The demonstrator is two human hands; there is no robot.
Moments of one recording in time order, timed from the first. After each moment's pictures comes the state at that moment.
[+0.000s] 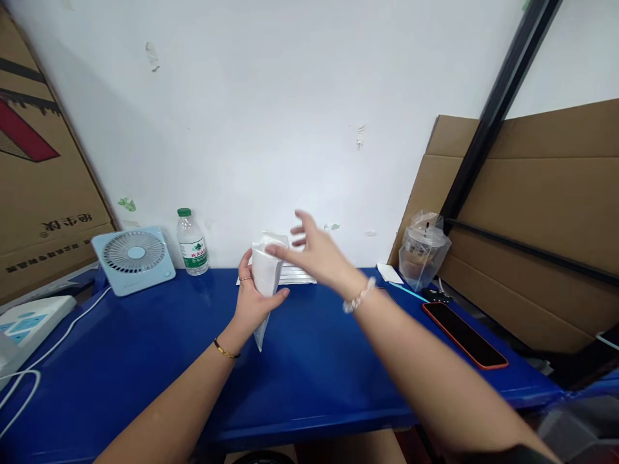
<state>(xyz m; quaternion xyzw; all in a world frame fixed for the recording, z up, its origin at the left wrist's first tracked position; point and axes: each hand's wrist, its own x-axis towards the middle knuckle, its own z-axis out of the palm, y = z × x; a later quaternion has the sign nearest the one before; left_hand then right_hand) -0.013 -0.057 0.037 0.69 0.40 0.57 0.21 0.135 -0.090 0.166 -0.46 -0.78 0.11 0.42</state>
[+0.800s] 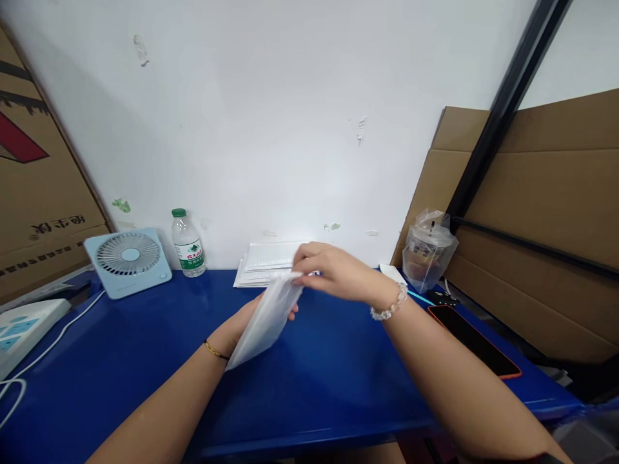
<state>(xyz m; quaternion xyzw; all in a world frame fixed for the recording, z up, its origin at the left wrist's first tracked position) -0.019 -0.048 0.025 0.57 0.23 0.32 0.72 0.190 -0.095 0.168 -0.30 -0.93 0.03 0.22</state>
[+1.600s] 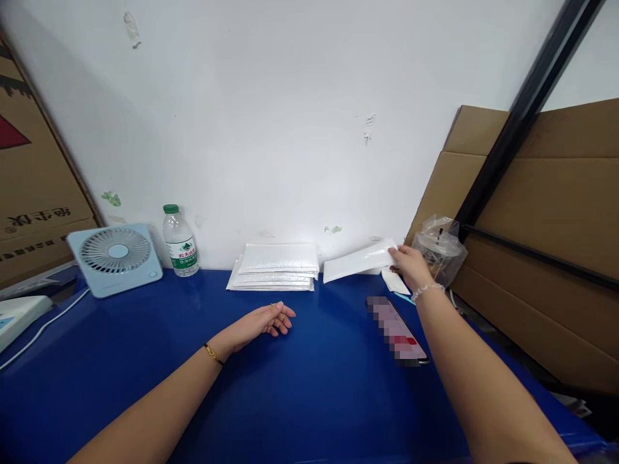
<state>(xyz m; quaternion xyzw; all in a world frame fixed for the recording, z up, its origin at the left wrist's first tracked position) -0.010 -0.022 -0.008 0.64 0.32 0.25 0.65 0.378 0.012 0.070 -0.69 -0.46 0.16 0.53</state>
